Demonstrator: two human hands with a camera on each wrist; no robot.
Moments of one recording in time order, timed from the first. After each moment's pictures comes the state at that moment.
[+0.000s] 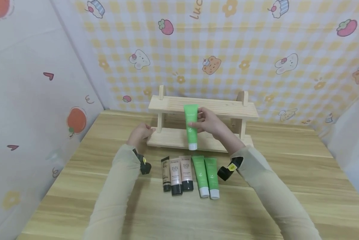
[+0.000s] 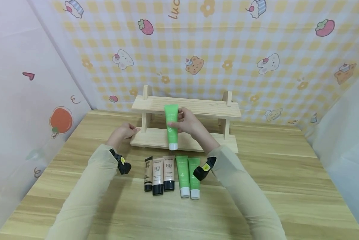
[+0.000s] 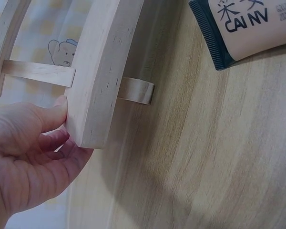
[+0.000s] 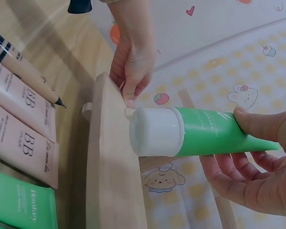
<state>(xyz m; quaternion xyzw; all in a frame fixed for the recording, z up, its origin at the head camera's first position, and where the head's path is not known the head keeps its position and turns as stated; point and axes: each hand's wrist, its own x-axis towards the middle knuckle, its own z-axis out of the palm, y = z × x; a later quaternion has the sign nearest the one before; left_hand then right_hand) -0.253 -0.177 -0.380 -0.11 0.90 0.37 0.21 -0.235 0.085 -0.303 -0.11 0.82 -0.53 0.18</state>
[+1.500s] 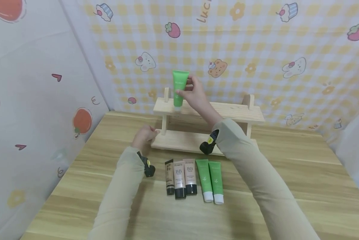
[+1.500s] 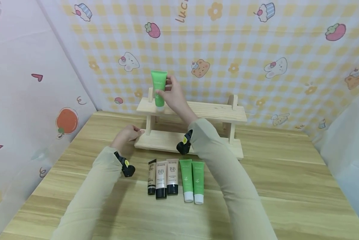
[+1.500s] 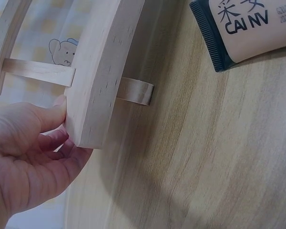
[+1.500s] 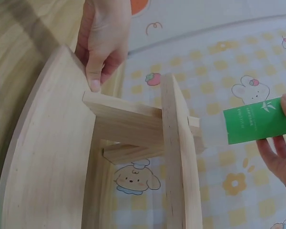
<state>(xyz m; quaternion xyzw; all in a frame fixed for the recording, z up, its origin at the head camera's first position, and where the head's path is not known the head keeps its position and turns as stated) -0.252 -0.176 -0.379 -0.14 0.89 0.39 0.21 -0.295 0.019 -0.260 -0.13 0.81 -0.57 0.00</state>
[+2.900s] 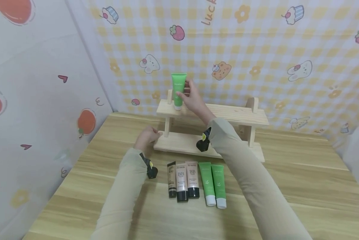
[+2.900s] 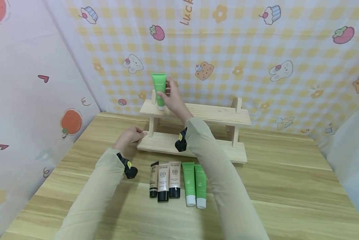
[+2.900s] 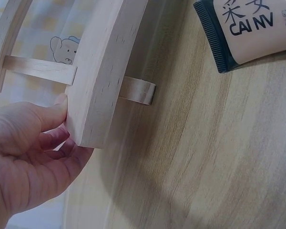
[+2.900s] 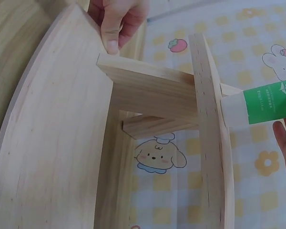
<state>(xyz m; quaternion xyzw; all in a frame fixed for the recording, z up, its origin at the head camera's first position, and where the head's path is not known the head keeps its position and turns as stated) -0.251 -0.177 -0.379 -0.14 0.89 0.38 0.20 -0.323 0.005 -0.289 -0.20 0.80 -0.56 -0.01</state>
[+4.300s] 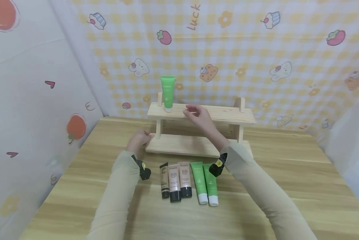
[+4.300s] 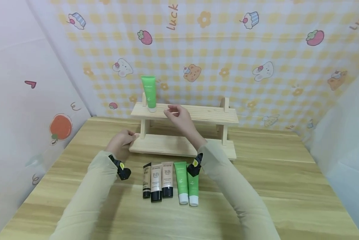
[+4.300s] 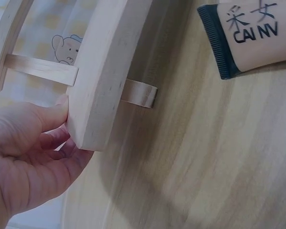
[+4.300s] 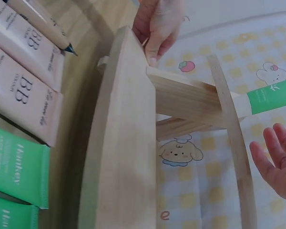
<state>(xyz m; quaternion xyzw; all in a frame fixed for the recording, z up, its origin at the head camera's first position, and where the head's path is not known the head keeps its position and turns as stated) -0.250 -0.175 -0.377 -0.12 0.90 0.36 0.21 -0.261 0.068 -0.312 -0.12 0.82 -0.56 0.03</state>
